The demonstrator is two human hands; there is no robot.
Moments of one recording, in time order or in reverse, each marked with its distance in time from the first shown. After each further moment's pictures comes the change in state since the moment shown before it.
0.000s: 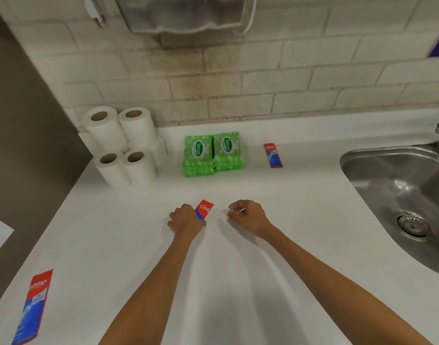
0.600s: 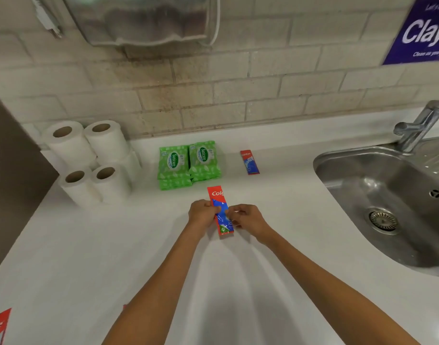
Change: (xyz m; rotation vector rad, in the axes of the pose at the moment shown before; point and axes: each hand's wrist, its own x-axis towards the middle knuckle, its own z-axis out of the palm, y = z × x) left_hand -0.008 0.084 0.009 -0.764 -0.253 0.105; right_hand 0.002 0.020 -0.036 0.437 0.033 0.208
